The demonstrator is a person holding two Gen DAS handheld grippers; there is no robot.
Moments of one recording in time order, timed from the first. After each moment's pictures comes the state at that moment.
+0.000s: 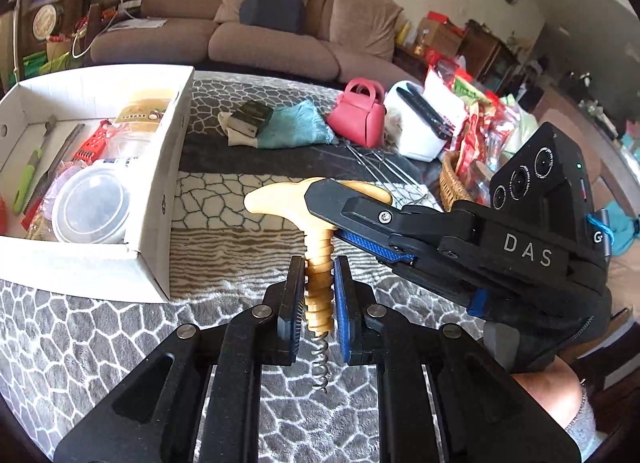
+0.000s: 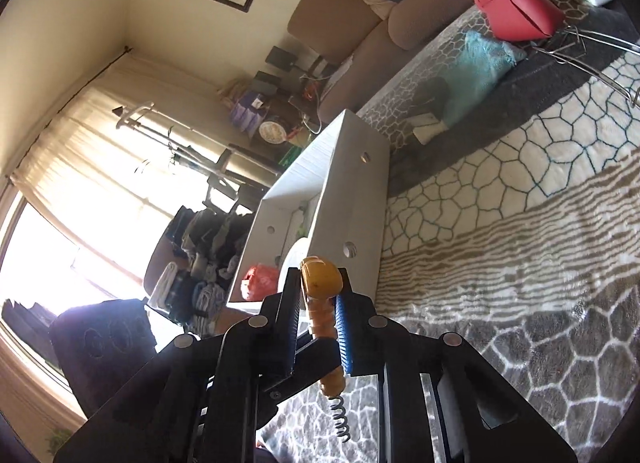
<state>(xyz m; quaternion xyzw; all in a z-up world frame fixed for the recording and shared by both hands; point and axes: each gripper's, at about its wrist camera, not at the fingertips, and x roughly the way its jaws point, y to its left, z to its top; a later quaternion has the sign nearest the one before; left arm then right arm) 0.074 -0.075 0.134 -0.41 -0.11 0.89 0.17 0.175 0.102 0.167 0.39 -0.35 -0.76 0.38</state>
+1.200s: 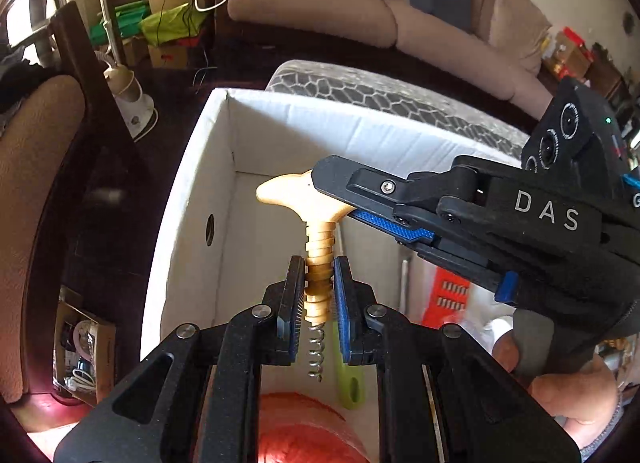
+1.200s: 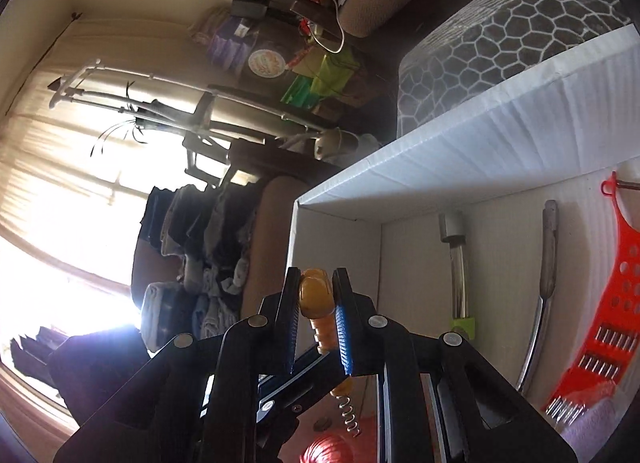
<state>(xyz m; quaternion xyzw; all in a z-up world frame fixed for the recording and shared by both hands) -0.167 -0.466 0.087 -0.52 -0.10 0.85 0.00 -0.053 -0.341 0.130 0.51 -0.33 -0.69 0.40</state>
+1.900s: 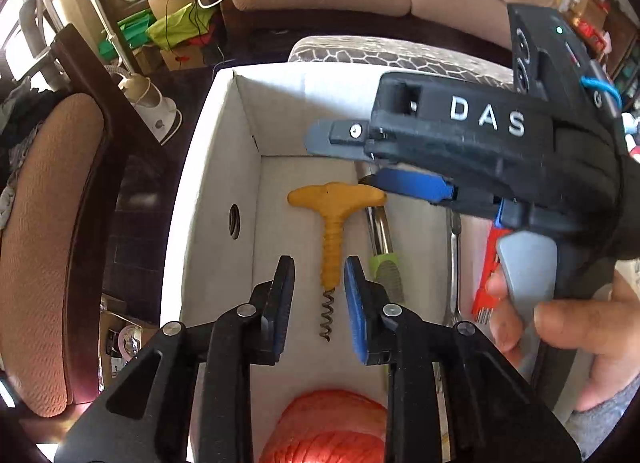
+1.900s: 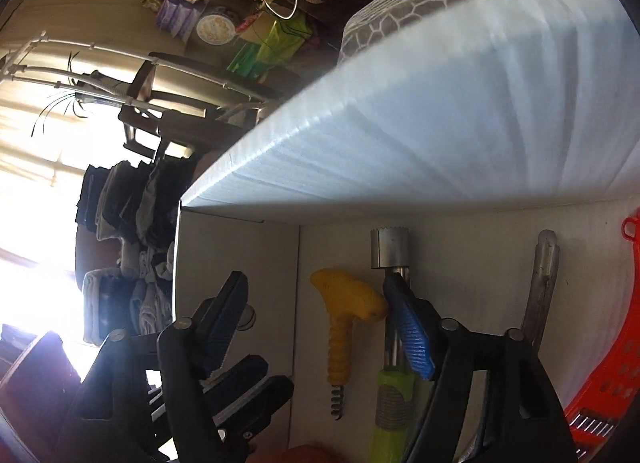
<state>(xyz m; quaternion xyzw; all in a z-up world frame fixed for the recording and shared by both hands) -0.172 -0.456 0.081 -0.55 -0.02 0.84 -0.03 -0.081 -0.350 0.094 0.56 -0.26 -0.70 0.37</state>
